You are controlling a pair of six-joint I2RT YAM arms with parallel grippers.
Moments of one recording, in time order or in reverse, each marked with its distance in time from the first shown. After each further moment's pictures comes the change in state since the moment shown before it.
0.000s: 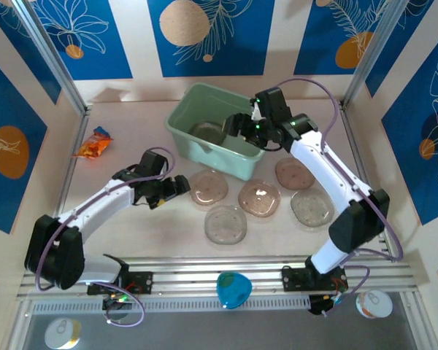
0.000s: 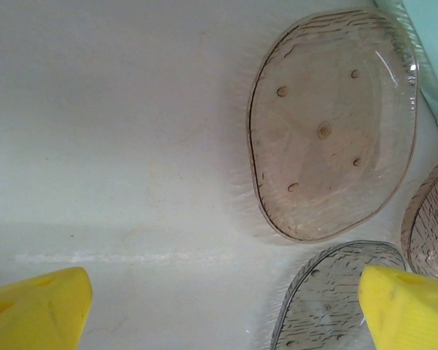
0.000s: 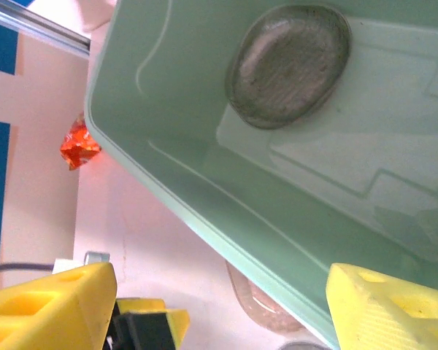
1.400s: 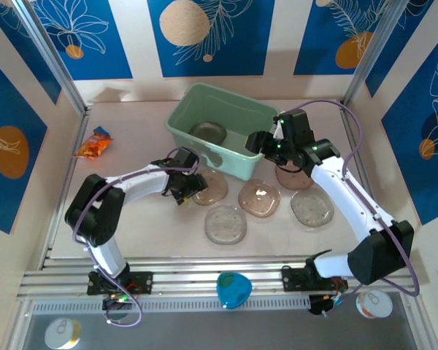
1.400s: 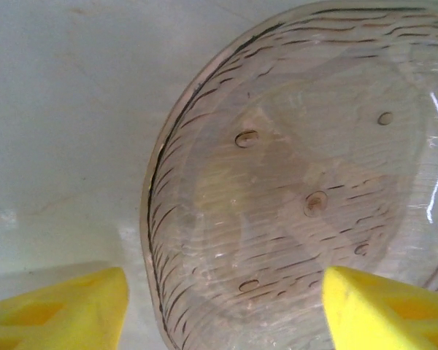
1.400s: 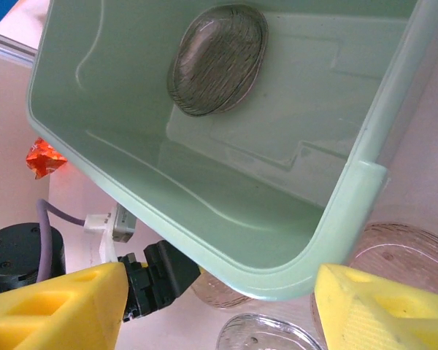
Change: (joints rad) left arm -0.136 0.408 0.203 0.105 -0.064 -0.224; right arm -0.102 -0.237 -0.324 0.092 0.013 -0.011
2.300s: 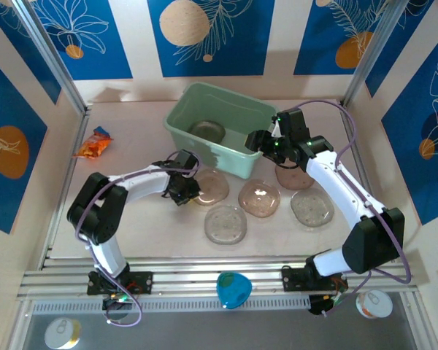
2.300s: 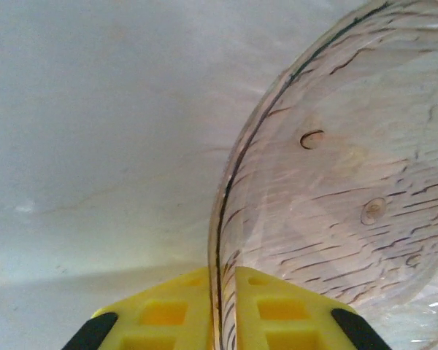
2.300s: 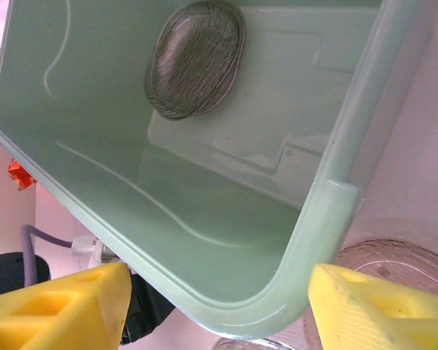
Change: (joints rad) left arm 0.002 -0.014 -0.038 -0.016 -0.012 -0.006; right arm -0.023 0.072 -0.005 0.043 -0.015 0.000
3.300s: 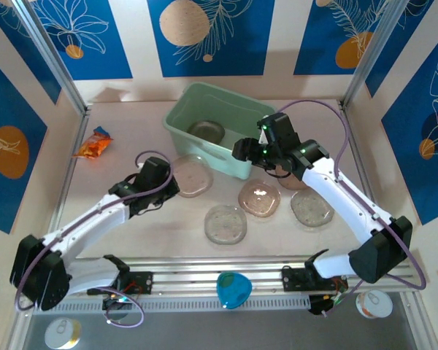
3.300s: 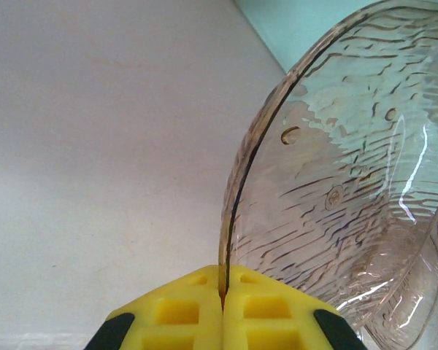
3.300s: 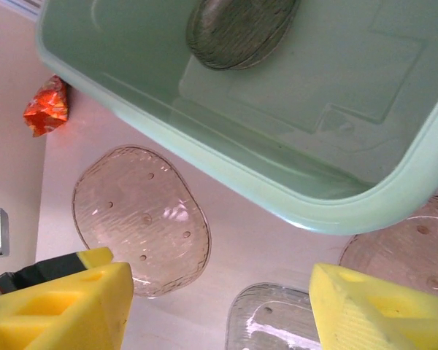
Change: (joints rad) left arm 0.016 -0.592 -0.231 0.017 -0.199 0.079; right arm 0.194 -0.064 0.068 -0.116 0.093 0.021
